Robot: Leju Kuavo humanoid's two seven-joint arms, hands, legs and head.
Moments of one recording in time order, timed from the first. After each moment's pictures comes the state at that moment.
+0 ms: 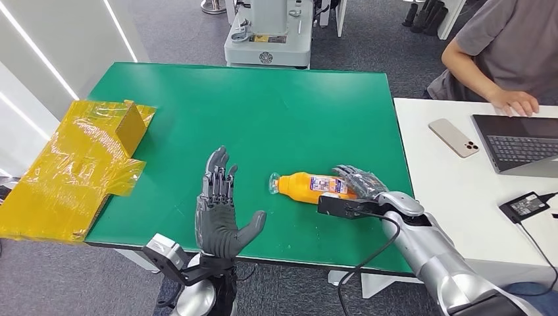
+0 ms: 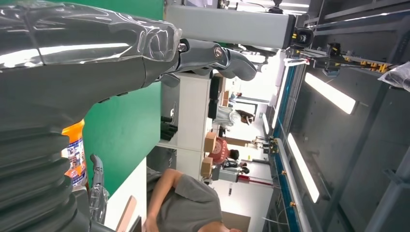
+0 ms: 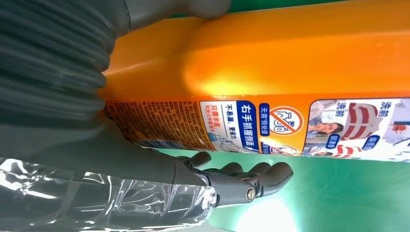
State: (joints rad) left arm -0.07 -0.19 -0.43 -1.41 -0.06 0.25 -0.61; right arm -0.75 -0.12 0.79 -0.44 0.69 0.16 -0.25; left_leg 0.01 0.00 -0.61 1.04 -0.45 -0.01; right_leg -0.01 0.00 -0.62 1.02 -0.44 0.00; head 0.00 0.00
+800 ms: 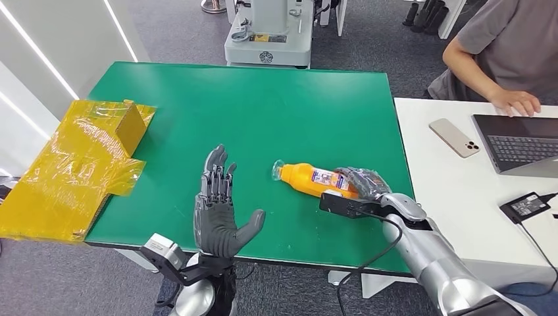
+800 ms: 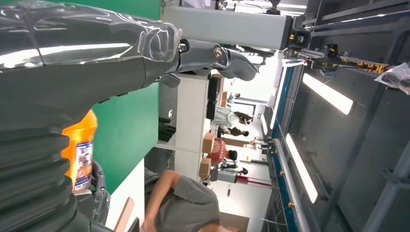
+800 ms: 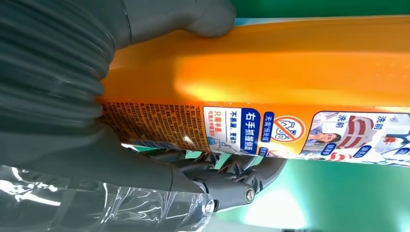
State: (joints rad) left arm -0.07 -0.19 -0.42 -1.42 -0.07 0.25 -0.60; right arm -0.72 -0.10 0.74 -0.48 0.66 0.01 -0.27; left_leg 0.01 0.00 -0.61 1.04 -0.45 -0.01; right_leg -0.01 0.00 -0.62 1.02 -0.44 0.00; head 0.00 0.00
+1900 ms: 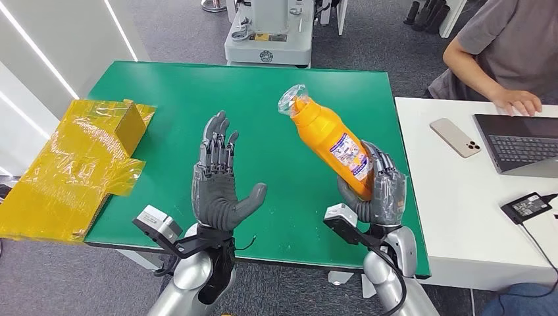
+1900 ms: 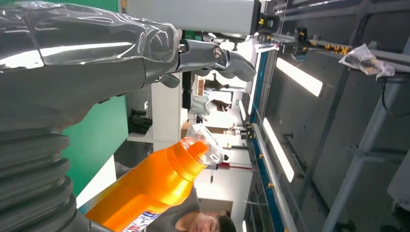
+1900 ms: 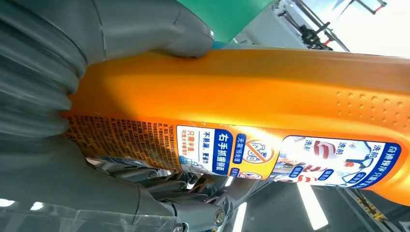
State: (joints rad) left arm -0.22 -0.19 -0.41 -1.41 -0.07 0.19 -0.56; right arm -0.32 0.01 0.53 -1.06 0.57 -0.67 -0.46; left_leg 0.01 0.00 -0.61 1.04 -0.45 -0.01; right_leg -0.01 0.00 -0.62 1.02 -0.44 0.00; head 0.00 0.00
